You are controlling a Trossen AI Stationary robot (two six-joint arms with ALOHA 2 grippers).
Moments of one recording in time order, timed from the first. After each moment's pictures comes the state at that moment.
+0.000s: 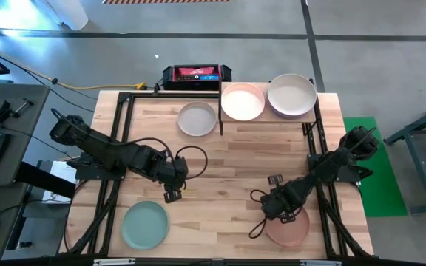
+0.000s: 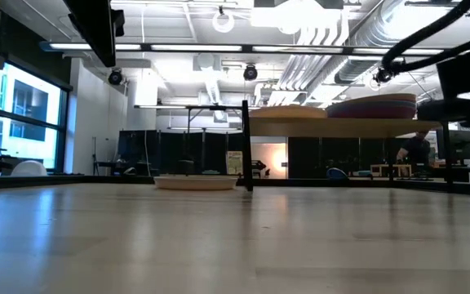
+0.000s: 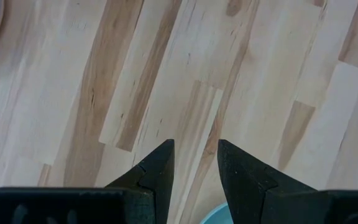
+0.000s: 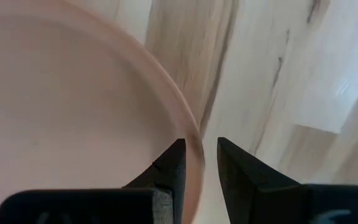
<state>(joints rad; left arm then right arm) -0.37 1.49 1.28 -1.05 -0.17 -0.66 0.62 1.65 0.92 -0.84 0.07 0.38</state>
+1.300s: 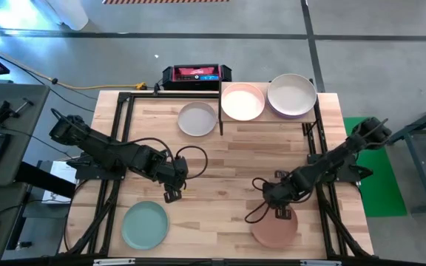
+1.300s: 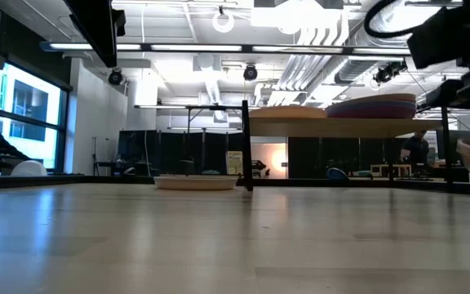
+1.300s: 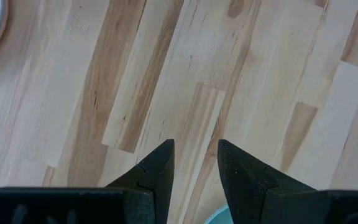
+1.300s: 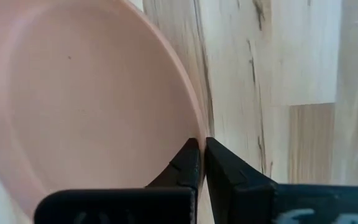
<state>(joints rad) -0.37 1.49 1.28 -1.05 -0.18 -0.65 0.56 1.46 0.87 -0.78 -0.02 0.66</state>
